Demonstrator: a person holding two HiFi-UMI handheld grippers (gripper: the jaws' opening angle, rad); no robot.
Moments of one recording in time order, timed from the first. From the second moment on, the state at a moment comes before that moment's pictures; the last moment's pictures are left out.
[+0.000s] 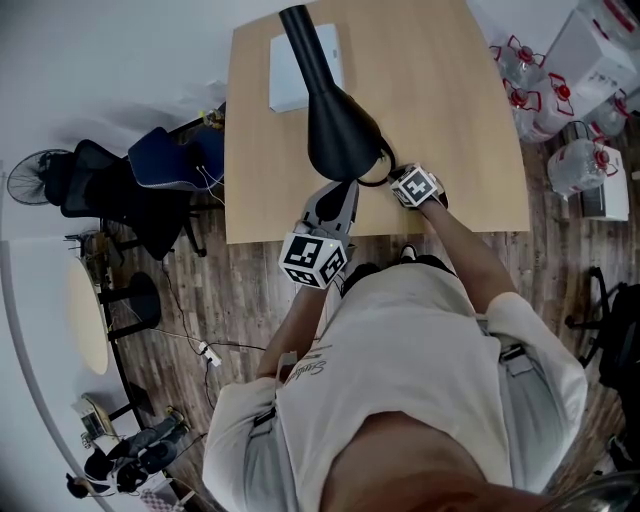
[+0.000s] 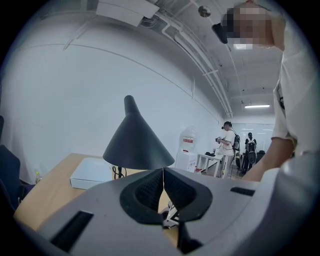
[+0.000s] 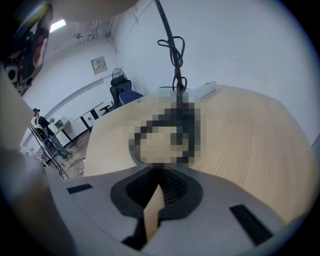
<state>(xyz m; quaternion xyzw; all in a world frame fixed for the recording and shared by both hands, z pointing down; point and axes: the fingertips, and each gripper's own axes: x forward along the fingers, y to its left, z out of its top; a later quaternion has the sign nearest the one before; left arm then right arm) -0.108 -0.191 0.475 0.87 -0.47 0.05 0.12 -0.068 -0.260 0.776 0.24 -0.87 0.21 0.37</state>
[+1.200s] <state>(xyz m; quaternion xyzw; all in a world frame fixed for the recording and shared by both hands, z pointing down) -0.107 -0.173 0.362 0.88 -0.46 -0.03 0.11 -0.073 -0.257 0.778 0.23 -0.87 0.19 0.39</state>
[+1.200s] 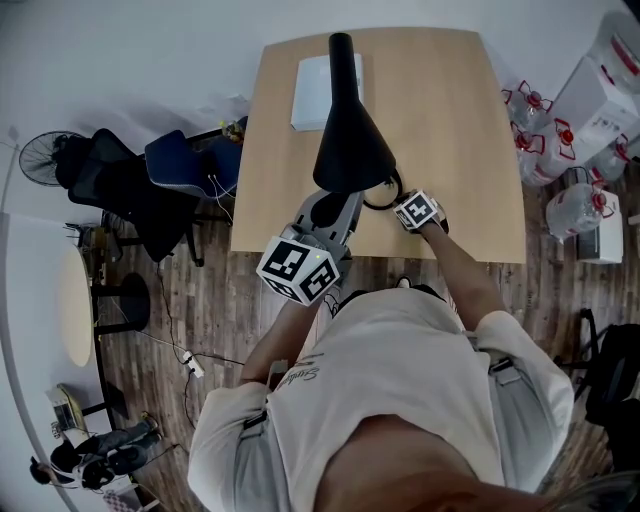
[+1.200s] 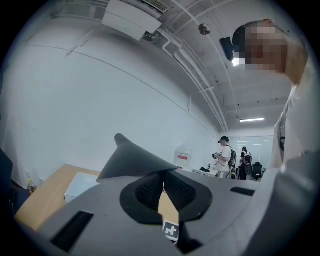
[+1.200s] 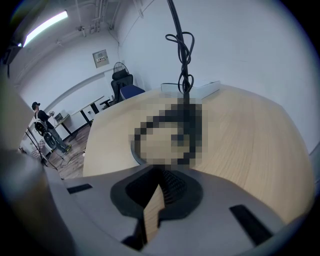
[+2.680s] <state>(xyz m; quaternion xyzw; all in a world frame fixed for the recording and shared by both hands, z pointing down) -0.106 -0.190 0.244 0.90 -0.43 -0.07 0.07 -0.072 -0.255 0.779 0.23 -0.87 0.17 0.41</state>
